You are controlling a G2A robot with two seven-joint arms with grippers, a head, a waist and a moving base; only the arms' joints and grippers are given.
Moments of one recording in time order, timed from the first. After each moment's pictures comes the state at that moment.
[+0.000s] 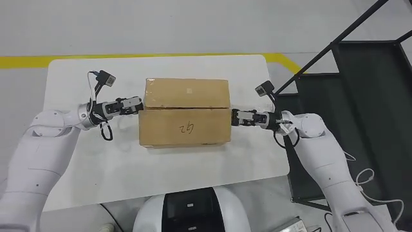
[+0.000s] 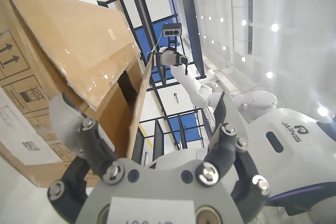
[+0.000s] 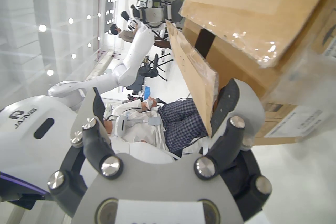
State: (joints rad) left arm 0.93 -0.99 -1.12 -1.11 -0.58 -0.57 -1.25; right arm -1.22 -1.09 1.35 -1.30 0.56 -0.52 1.30
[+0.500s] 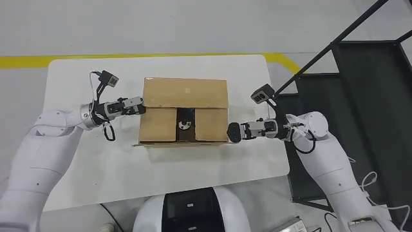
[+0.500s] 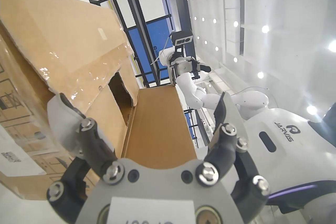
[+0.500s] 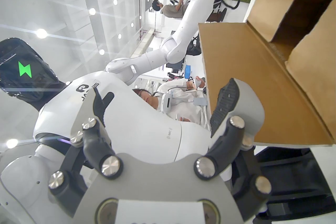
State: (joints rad) left arm 0.91 -0.98 -1.07 -1.09 -0.64 -0.57 -1.25; right arm -1.30 -1.06 1.36 -1.49 0.77 -0.31 1.51
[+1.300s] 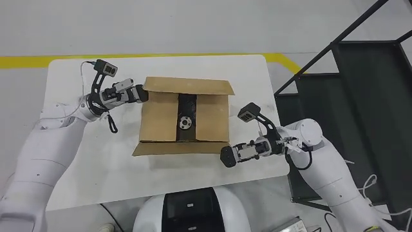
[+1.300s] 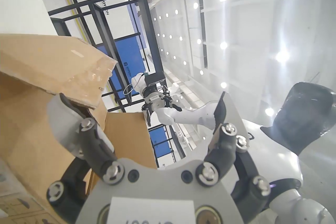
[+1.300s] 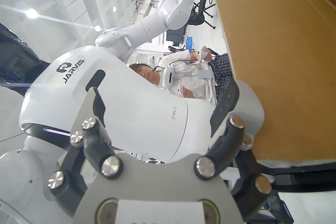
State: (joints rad) left arm 0.83 -1.03 -1.03 -1.04 -0.87 -0.54 -1.28; right arm -1.36 -1.01 1.27 -1.63 0.72 -0.28 1.54
